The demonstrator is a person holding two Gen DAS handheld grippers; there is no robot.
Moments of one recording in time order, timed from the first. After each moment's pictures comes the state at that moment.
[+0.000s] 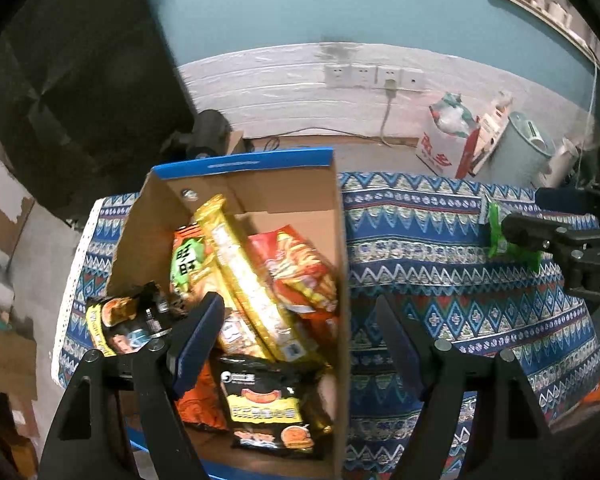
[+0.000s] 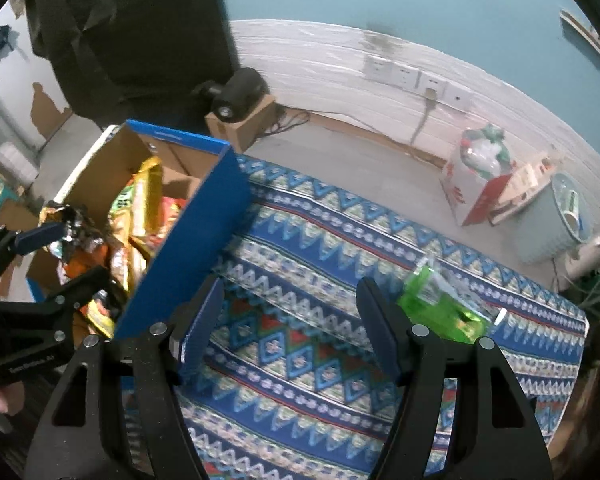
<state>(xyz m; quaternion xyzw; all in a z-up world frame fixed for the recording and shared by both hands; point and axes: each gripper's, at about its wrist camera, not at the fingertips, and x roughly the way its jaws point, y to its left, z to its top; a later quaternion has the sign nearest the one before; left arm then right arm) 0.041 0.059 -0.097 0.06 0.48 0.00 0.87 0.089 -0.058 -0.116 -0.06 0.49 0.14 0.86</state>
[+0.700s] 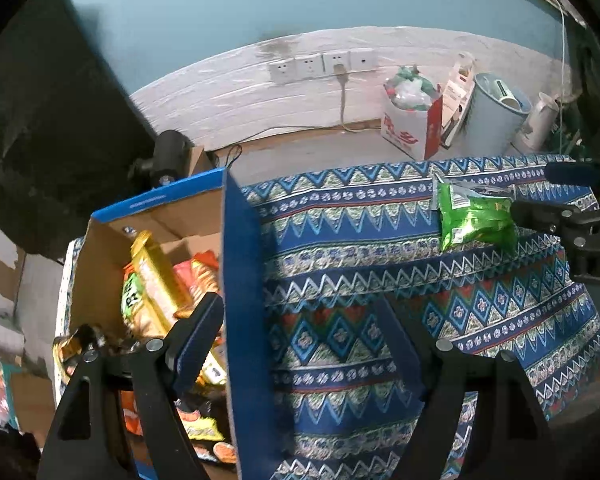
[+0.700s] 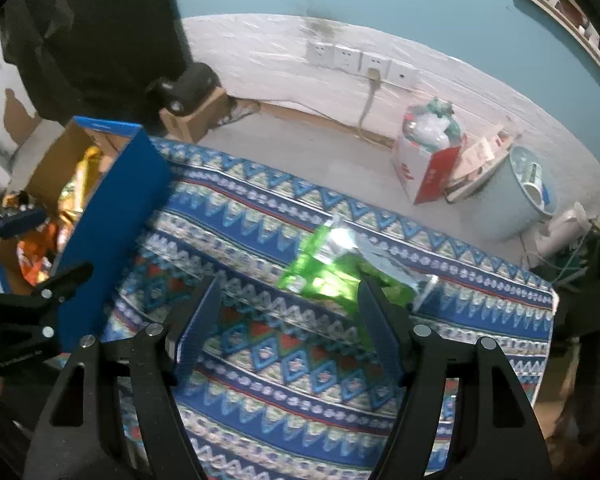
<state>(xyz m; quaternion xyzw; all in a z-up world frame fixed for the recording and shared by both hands) 0.058 -0.036 -0.107 0.12 0.49 -0.04 0.86 0.081 -0.149 -0.125 -0.07 0.50 0.09 0.86</state>
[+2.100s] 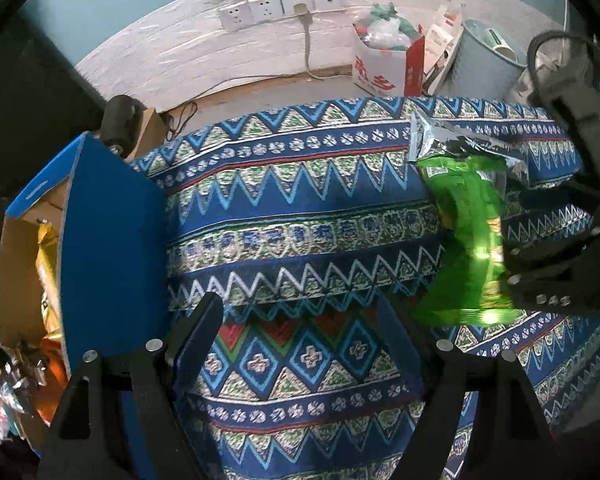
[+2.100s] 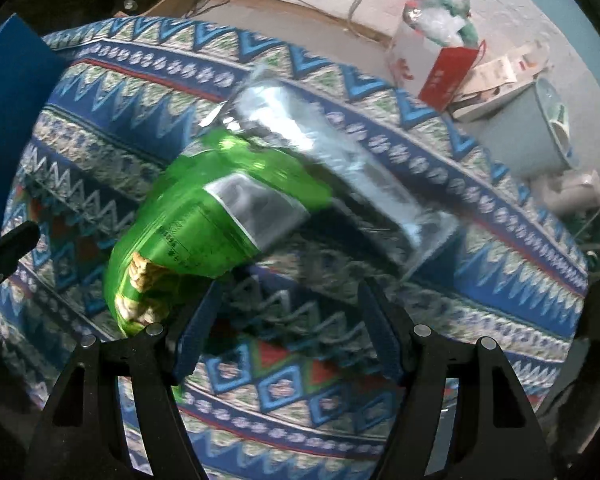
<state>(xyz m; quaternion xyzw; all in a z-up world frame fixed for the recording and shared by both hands) 0.095 -0.089 -0.187 0.12 0.57 -0.06 0.81 0.125 -0.195 -0.260 -0.10 0.64 0.07 0.76</state>
